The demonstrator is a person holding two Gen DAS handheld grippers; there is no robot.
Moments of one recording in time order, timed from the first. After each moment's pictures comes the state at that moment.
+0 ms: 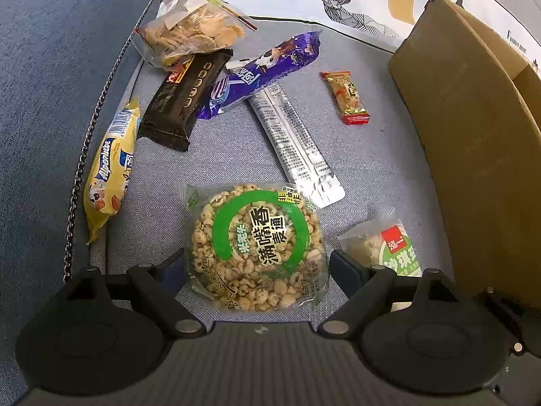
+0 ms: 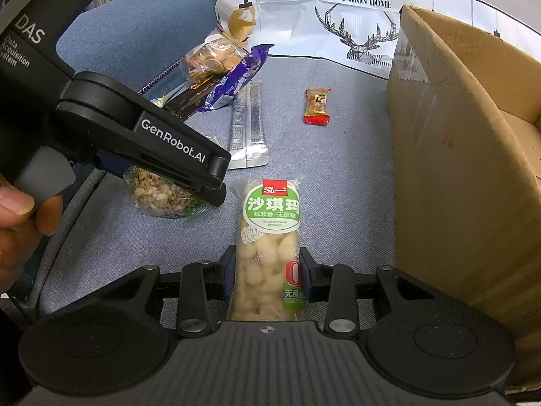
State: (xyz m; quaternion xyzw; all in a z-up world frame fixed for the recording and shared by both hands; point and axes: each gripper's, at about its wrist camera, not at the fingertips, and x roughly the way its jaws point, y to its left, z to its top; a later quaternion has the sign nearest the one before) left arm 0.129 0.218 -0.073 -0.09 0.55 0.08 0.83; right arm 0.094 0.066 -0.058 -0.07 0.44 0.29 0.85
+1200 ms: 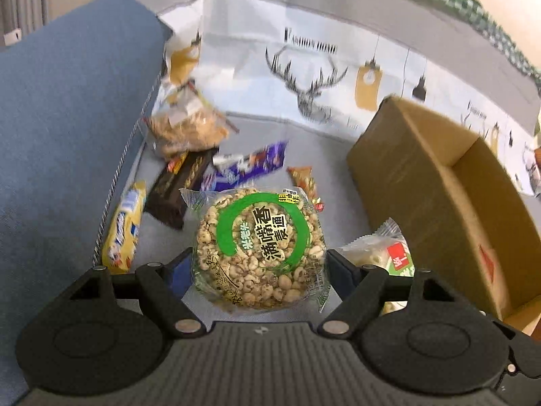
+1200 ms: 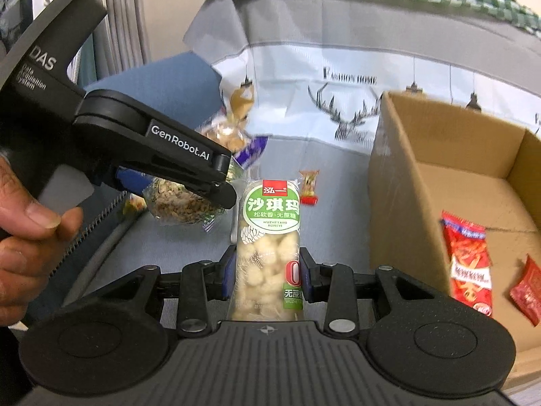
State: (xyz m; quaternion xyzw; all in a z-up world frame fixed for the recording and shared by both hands) left arm 0.100 0.219 -0.009 -0.12 0.41 0.06 0.90; right arm 0.061 0.043 -0.002 -0.04 0.31 0.29 0.90
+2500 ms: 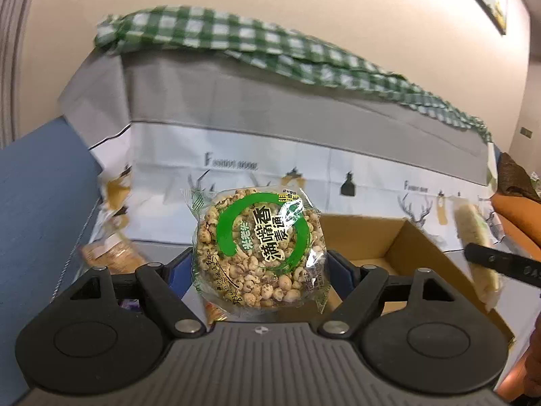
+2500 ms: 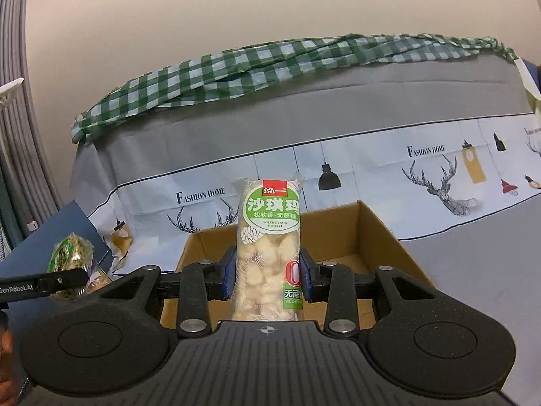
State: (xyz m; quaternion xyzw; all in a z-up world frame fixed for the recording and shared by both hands) left arm 0.105 0.130 0.057 -0.09 0.22 0.02 0.97; right arm 0.152 -0.148 0.076 0.08 0.22 0.15 0.96
